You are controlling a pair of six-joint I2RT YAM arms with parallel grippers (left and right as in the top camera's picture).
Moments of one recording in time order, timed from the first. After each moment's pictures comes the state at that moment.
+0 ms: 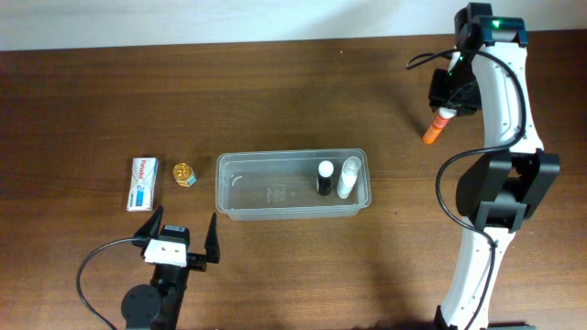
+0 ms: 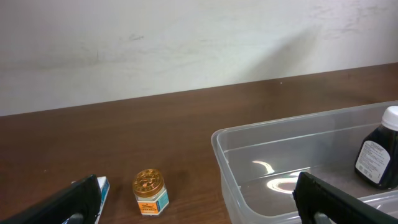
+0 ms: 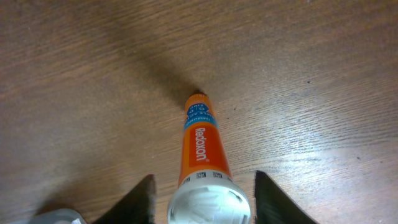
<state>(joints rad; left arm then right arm) -0.03 0.01 0.01 -0.06 0.13 0.07 -0.12 2.35 2.35 -1.49 0.04 0.20</state>
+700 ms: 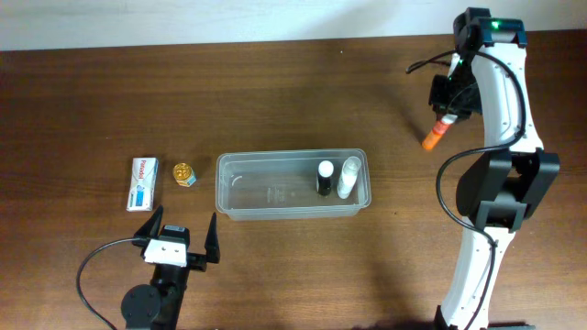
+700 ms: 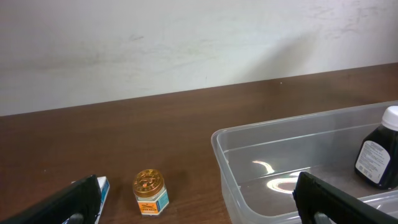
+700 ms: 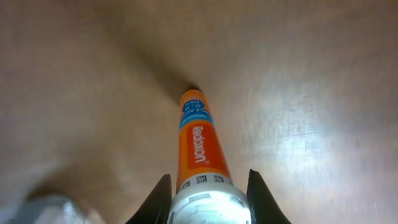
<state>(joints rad) -0.03 0.01 0.01 -0.06 0.13 0.07 -0.12 2.35 2.36 -1.58 0.04 0.19</state>
